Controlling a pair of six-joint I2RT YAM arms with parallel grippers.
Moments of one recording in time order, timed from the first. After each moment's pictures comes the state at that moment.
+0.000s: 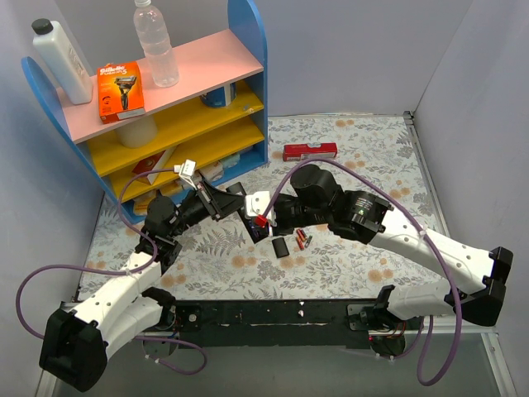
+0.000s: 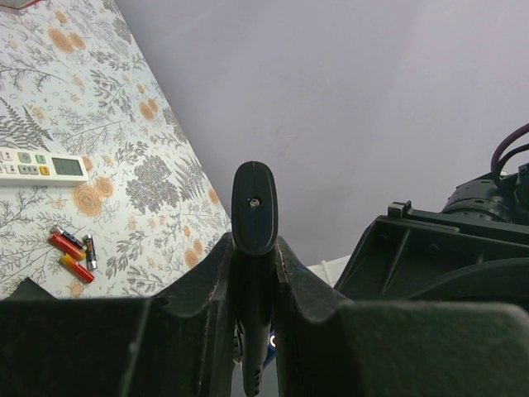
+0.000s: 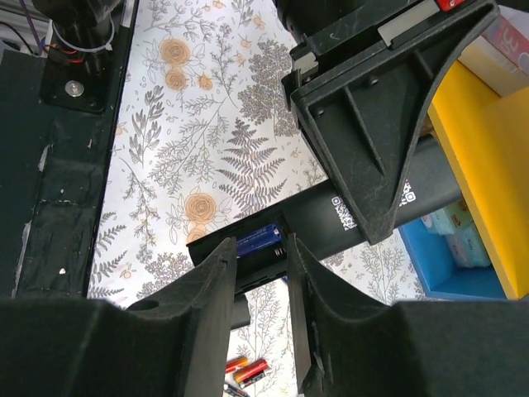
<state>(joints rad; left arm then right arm) -0.43 0.88 0.46 0.57 0.56 -1.15 1.10 1.25 1.32 -0.57 -0.36 -0.58</state>
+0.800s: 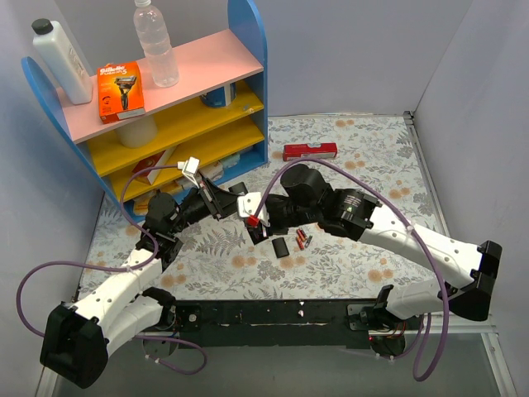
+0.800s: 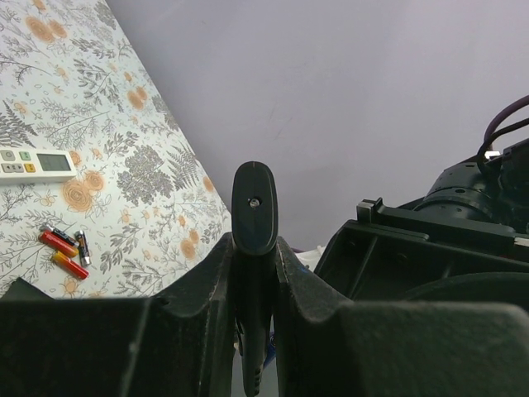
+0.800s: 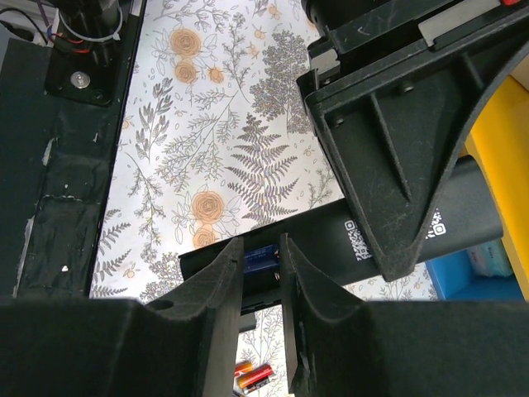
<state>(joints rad) -0.43 0.91 0.49 0.57 0.62 -1.13 1.10 1.31 1.34 -0.57 -0.38 -0.59</state>
